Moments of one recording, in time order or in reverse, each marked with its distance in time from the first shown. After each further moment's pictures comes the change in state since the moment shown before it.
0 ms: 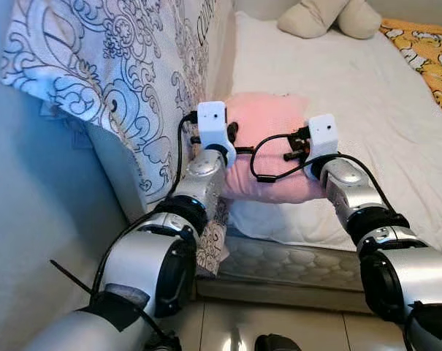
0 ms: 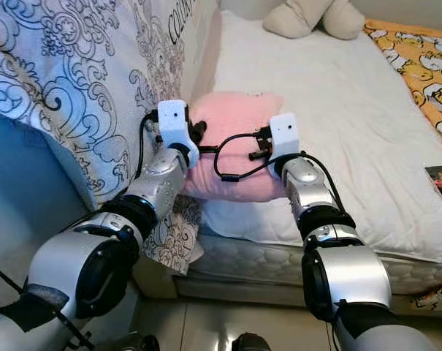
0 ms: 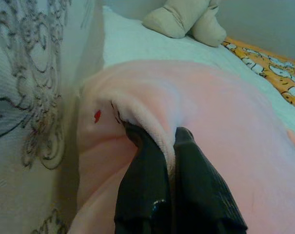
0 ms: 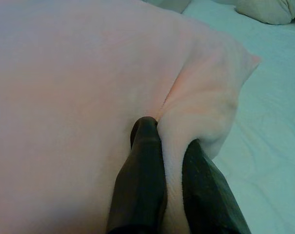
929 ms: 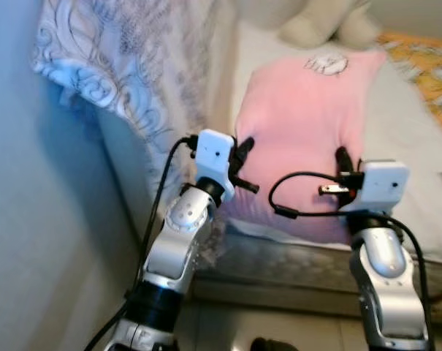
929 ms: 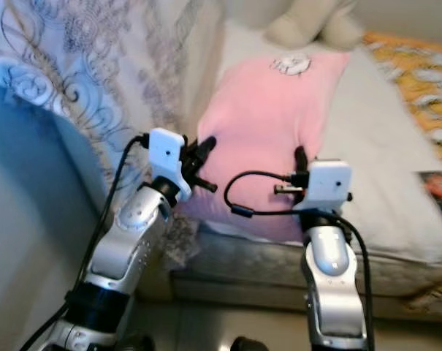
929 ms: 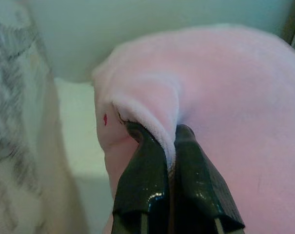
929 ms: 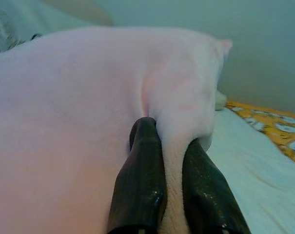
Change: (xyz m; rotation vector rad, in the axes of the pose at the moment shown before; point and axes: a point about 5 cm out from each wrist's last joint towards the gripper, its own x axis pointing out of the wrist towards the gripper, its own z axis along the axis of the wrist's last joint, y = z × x) left arm -0.083 -0.013 0.001 0.180 -0.205 -0.274; right arm -0.129 0.027 0.001 0.003 -0.347 -0.325
